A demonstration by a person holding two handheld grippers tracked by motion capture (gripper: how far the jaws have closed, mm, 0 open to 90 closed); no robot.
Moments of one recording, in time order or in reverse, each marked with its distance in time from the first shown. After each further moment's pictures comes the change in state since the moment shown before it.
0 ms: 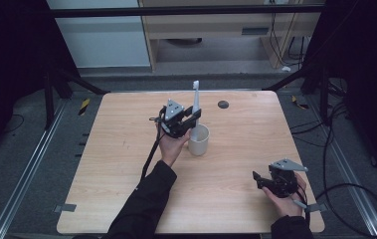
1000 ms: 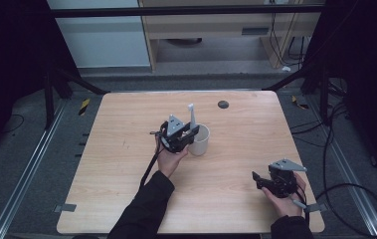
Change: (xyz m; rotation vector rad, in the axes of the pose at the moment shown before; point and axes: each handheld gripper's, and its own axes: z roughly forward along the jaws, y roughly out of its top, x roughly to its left) left arm -0.005 -0.045 -0.010 0.094 -0.001 0.060; right arm 0.001 0.000 0.000 0.005 -0.005 -0.011
